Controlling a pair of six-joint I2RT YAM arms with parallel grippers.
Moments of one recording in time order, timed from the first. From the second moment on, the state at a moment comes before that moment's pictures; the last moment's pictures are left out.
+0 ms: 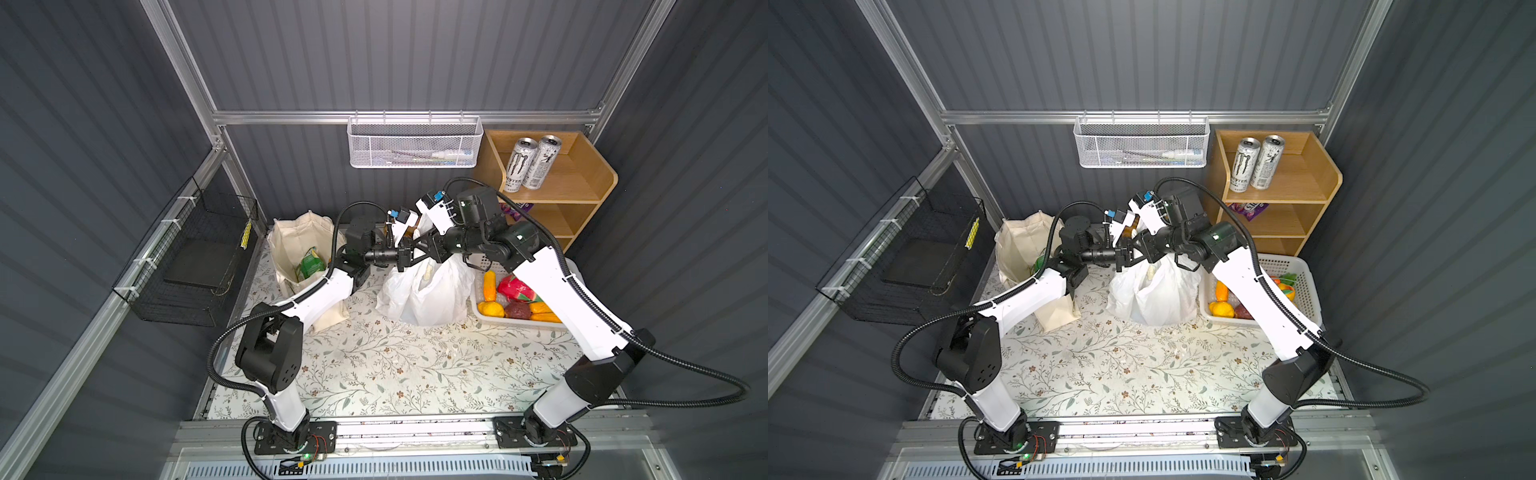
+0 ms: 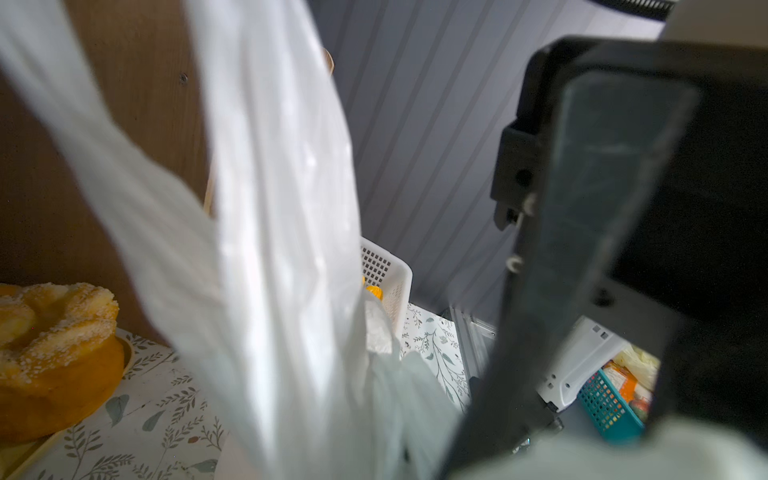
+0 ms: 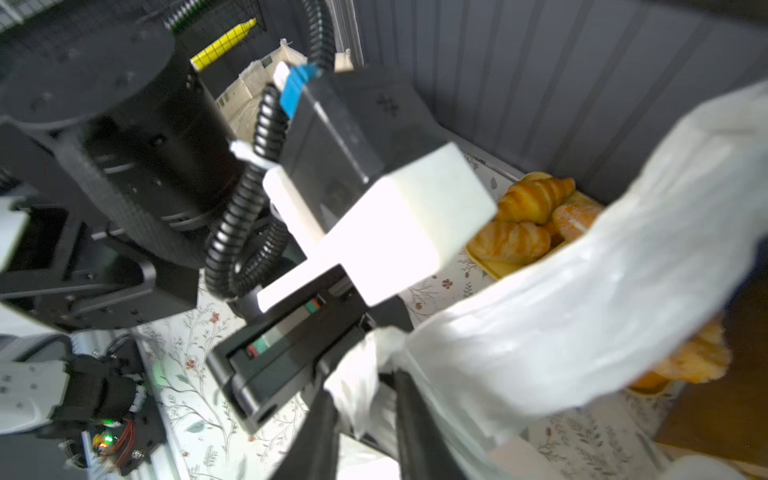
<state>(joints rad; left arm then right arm) -0.52 1.75 1.34 0.38 1.02 -0.39 0.60 1.62 1.88 -0.85 -0.30 0.01</state>
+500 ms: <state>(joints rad) -0.52 1.75 1.36 0.28 1.02 -0.34 0.38 1.44 1.82 -0.78 -0.44 0.20</state>
